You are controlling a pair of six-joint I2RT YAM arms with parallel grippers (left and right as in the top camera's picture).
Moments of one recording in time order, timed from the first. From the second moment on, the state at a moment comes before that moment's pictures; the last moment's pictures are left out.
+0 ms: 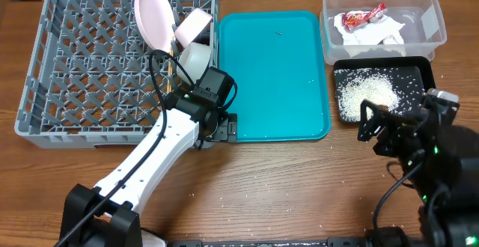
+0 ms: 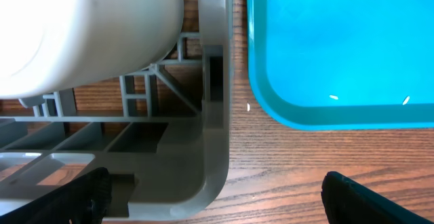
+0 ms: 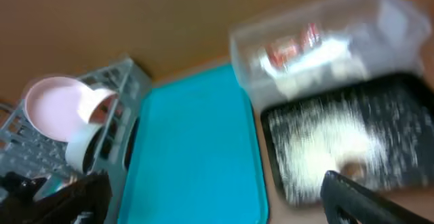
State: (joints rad) left arm -0.46 1.58 1.15 -0.97 -0.11 -0.44; right arm 0.09 0.63 0.91 -0.67 -0.06 0.39
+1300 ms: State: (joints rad) left arm -0.46 1.58 1.15 -0.97 -0.11 -0.44; right arm 0.10 0.01 0.02 -0.03 -0.10 0.23
